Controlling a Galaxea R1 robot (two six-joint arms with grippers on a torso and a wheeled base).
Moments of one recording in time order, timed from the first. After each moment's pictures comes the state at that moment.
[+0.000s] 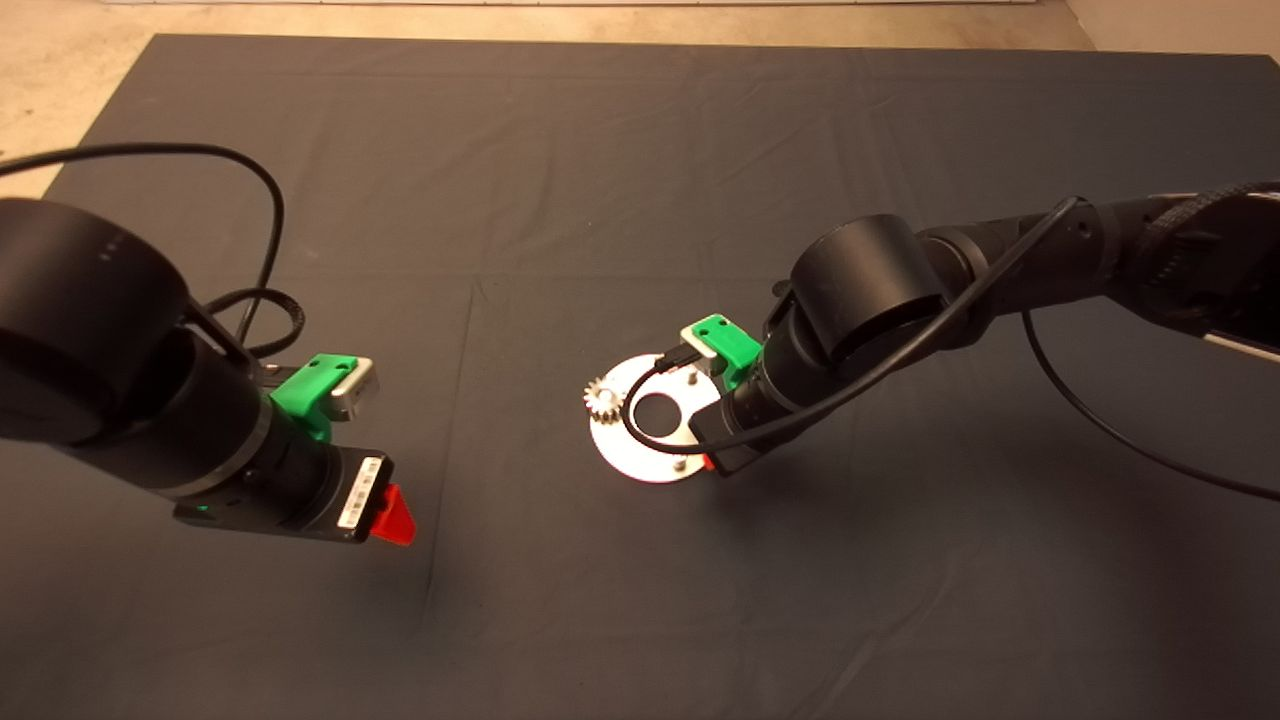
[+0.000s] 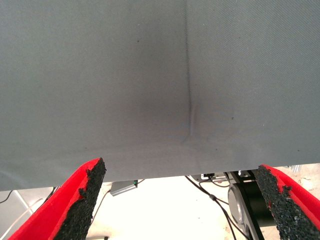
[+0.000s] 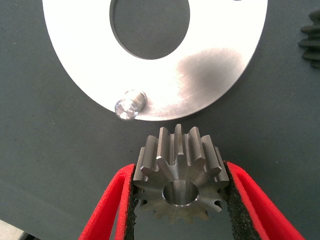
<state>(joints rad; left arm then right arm) -0.49 2.15 -0.55 0.14 1.53 -1.50 0.32 2.76 -0.95 -0.36 -1.54 1.31</state>
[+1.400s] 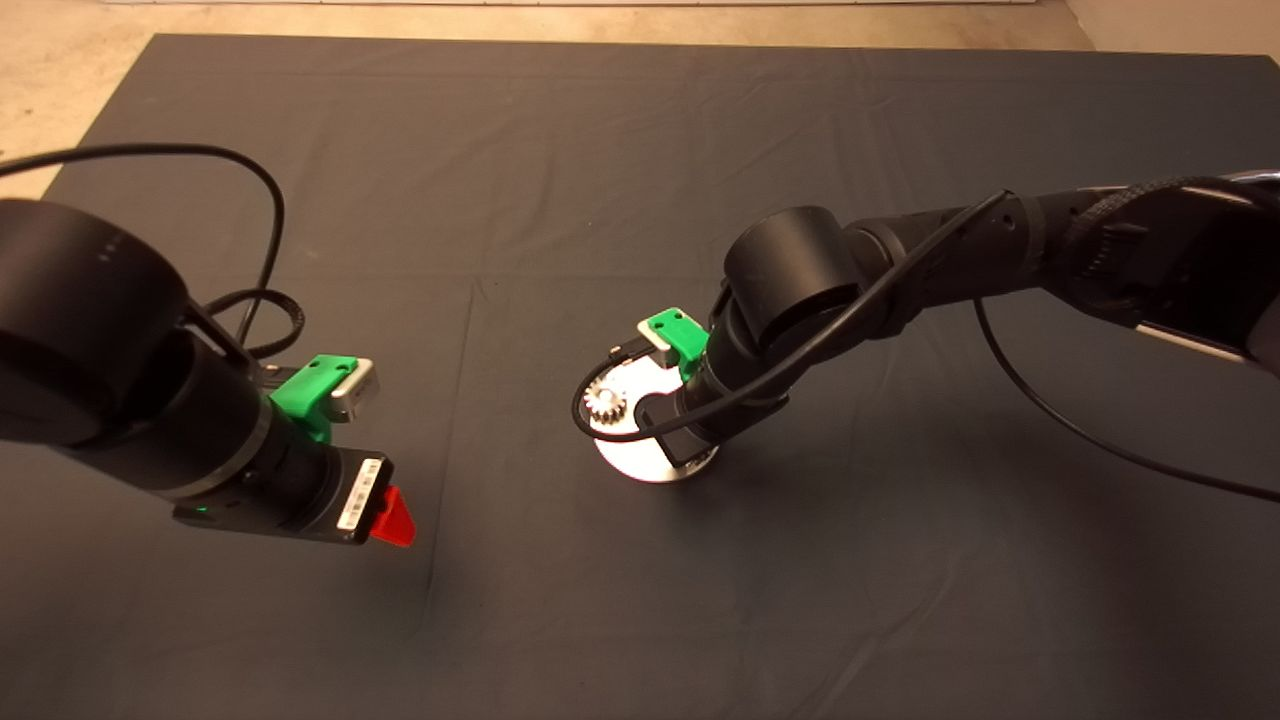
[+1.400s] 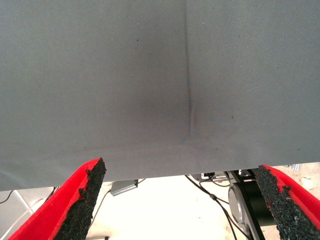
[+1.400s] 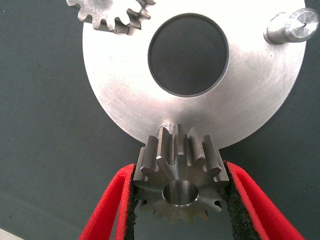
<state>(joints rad) -0.49 2.15 -0.55 0.14 1.53 -1.50 0.32 2.86 -1.05 -0.36 -1.53 1.31</state>
